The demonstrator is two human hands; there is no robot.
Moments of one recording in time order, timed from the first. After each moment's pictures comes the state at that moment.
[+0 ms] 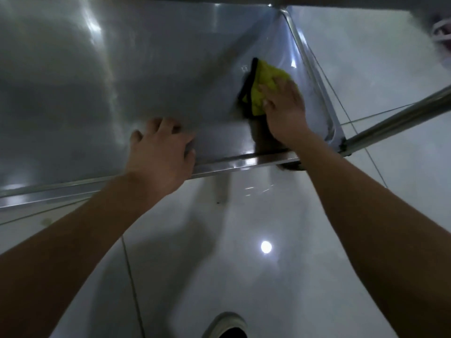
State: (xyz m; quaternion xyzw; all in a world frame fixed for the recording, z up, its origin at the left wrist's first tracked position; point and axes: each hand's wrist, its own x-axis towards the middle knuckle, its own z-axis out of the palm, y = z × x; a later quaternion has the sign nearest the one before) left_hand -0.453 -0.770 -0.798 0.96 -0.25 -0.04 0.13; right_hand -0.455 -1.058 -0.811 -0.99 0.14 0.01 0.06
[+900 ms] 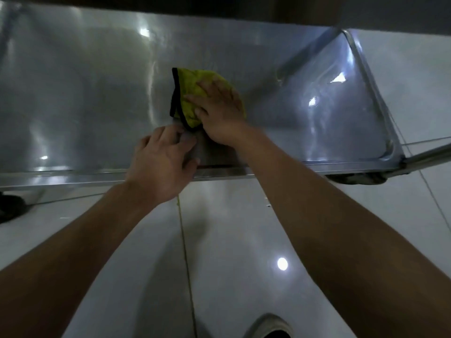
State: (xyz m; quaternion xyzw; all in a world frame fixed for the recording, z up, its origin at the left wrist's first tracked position) left_hand -0.451 -0.636 -0.798 0.96 -0.23 -0.02 0.13; right_hand -0.373 -0.812 -0.811 -0.99 -0.06 0.07 0.14
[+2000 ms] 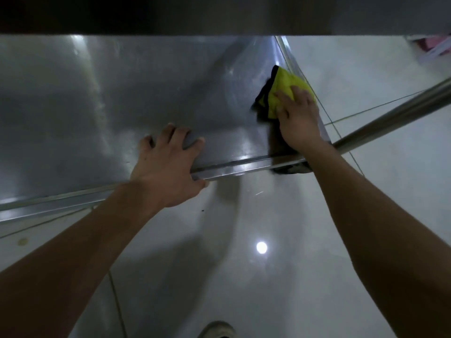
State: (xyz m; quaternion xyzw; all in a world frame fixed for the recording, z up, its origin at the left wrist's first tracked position) left_hand -0.459 -0.816 -0.800 0.93 -0.35 -0.10 0.02; right_hand -0.486 -1.130 -0.812 -0.97 0.23 -0.04 0.09
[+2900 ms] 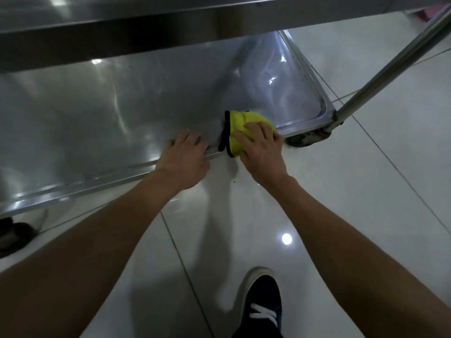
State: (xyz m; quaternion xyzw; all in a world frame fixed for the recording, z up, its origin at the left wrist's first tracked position) left_hand -0.485 -0.740 -0.779 0.91 -0.38 -0.13 0.02; right_hand -0.582 -0.927 -0.794 -0.99 0.13 -0.03 0.01
